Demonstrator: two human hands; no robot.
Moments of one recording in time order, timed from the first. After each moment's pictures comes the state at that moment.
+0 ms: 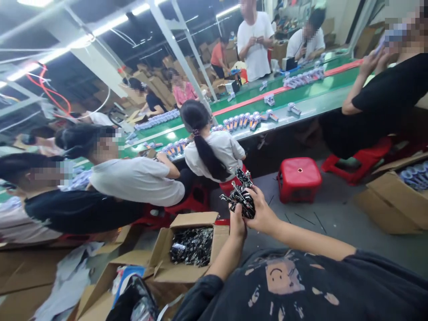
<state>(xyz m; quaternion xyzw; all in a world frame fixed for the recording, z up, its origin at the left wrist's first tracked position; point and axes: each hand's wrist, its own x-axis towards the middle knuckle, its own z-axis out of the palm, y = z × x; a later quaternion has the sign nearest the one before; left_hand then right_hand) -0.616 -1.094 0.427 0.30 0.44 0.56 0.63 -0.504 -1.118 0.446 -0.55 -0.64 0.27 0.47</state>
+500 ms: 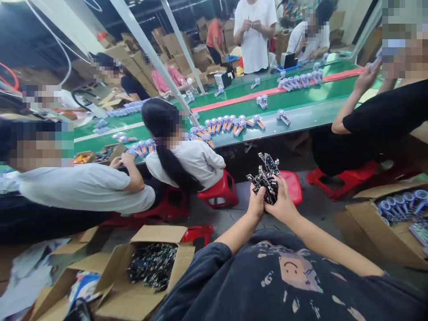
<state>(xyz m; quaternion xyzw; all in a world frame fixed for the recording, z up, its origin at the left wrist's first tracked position) -0.346 -0.982 0.432 0.31 0.35 0.51 0.72 -0.246 -1.029 0.437 -0.65 -0.59 0.18 0.44</state>
